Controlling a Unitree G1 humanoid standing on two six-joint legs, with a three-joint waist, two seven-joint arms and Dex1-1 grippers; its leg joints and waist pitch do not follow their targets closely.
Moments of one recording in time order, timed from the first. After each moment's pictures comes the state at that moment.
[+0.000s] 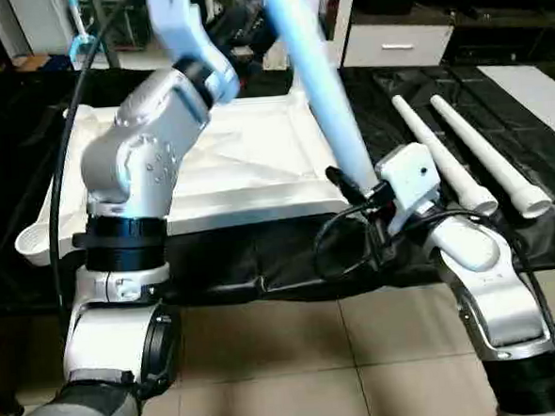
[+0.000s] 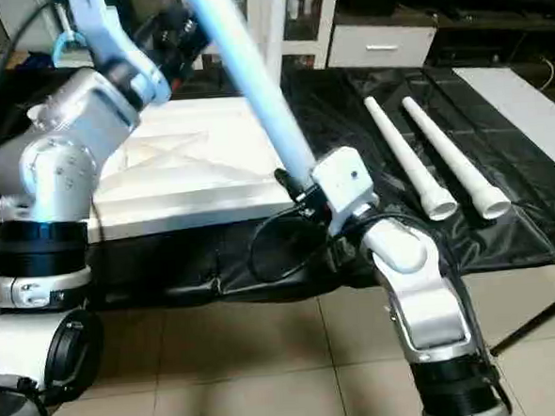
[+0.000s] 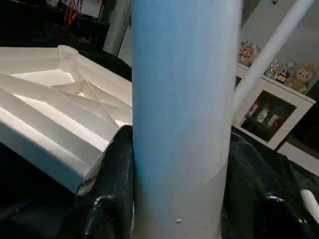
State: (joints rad) left arm -0.98 0.16 0.13 0.10 -0.62 0.63 -0.32; right arm -0.30 -0.25 0.07 -0.12 -0.01 0.18 0.45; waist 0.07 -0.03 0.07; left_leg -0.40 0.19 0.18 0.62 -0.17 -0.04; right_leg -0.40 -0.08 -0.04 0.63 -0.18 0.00
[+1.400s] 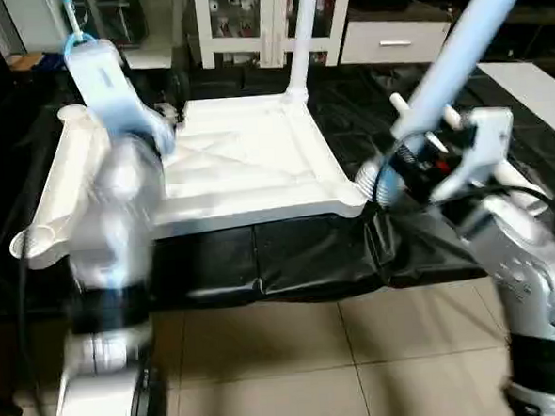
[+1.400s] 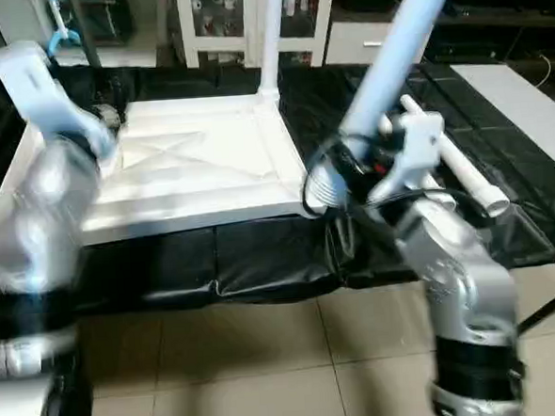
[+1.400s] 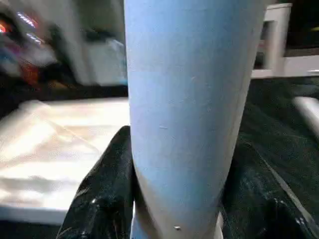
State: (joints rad) left arm -0.59 0.18 0.15 0.06 -0.30 0.42 0.07; right arm -0.34 -0.24 -0.23 -0.19 0.36 0.60 0.33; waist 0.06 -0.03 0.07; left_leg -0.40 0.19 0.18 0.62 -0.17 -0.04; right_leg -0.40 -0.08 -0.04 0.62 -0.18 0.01
